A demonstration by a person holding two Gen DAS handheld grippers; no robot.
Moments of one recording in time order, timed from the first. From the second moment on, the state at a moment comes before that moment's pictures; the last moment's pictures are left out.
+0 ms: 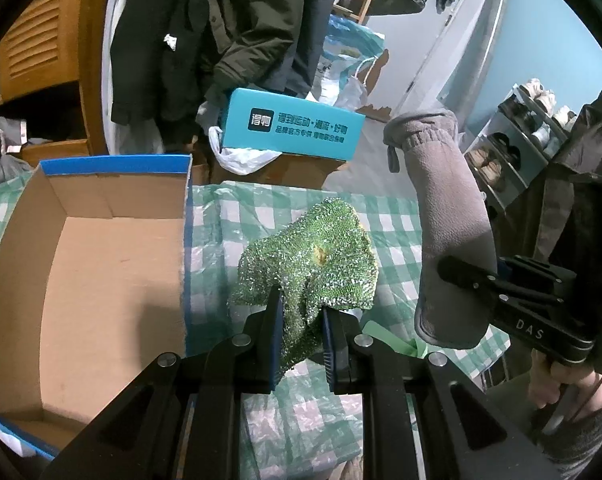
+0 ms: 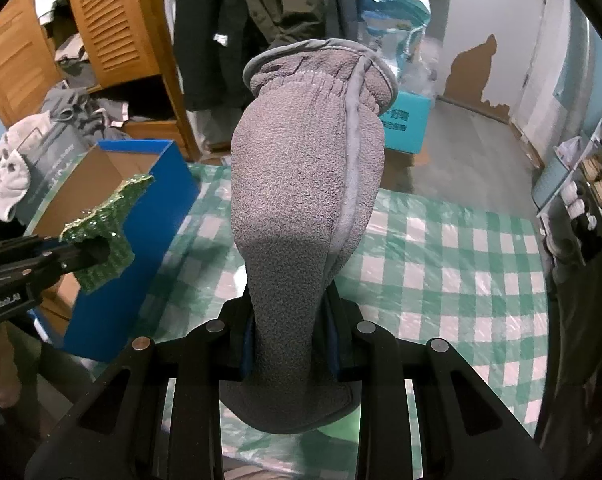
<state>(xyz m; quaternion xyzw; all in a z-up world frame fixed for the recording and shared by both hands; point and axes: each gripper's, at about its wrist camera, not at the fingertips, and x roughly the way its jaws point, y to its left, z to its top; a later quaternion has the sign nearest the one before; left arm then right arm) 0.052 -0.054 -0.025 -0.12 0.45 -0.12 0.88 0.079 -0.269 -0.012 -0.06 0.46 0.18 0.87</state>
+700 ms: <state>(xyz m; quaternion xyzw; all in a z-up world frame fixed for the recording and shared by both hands) 0.035 -0.002 -0.010 -0.15 0.43 -0.08 0.89 0.077 -0.209 0.005 -0.07 0.45 0.24 0.86</state>
